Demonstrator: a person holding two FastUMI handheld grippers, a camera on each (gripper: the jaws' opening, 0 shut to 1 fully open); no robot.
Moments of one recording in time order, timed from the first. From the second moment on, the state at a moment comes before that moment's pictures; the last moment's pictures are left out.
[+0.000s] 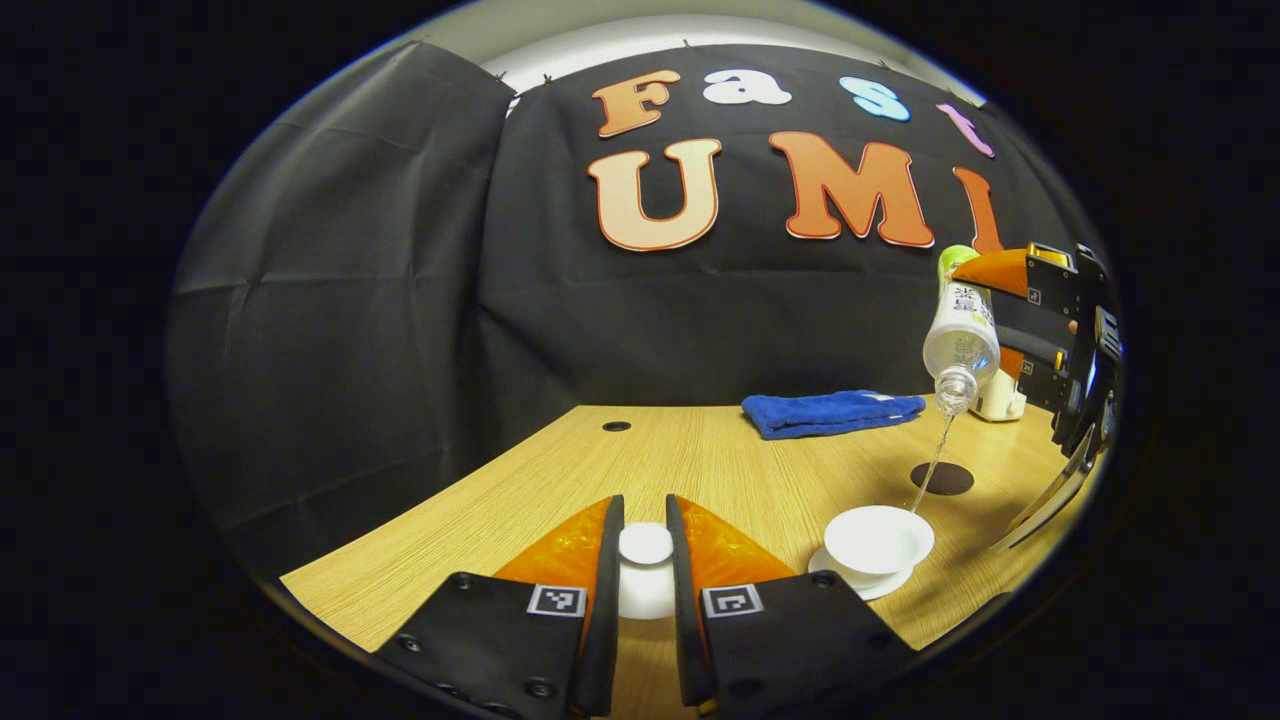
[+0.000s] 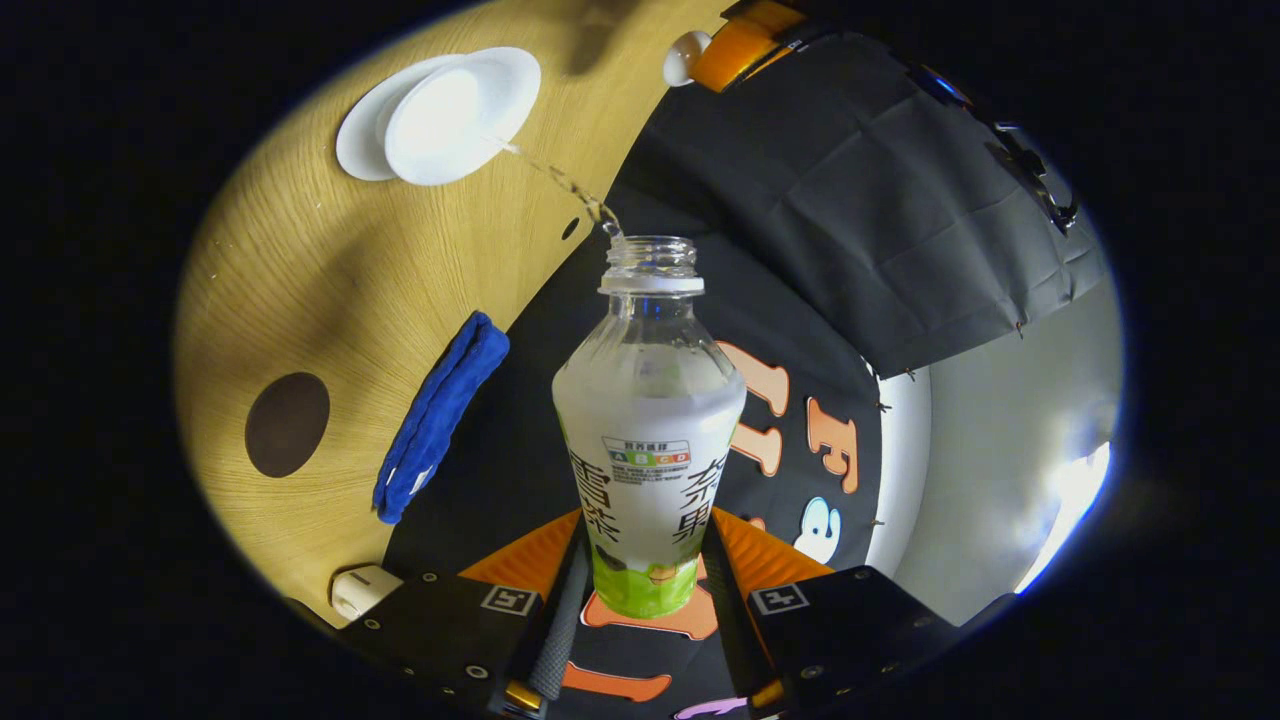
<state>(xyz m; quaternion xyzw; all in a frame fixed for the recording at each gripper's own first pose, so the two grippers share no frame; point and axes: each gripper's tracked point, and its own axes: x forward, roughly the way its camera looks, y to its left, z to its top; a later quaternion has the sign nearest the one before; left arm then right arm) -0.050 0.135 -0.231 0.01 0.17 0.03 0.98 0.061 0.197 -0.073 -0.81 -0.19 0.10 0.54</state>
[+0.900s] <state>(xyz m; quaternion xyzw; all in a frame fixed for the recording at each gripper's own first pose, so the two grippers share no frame) -0.060 0.142 -0.227 0.02 0.17 0.05 0.98 0.040 0.213 -0.158 -0.79 -0.15 0.17 0.57</state>
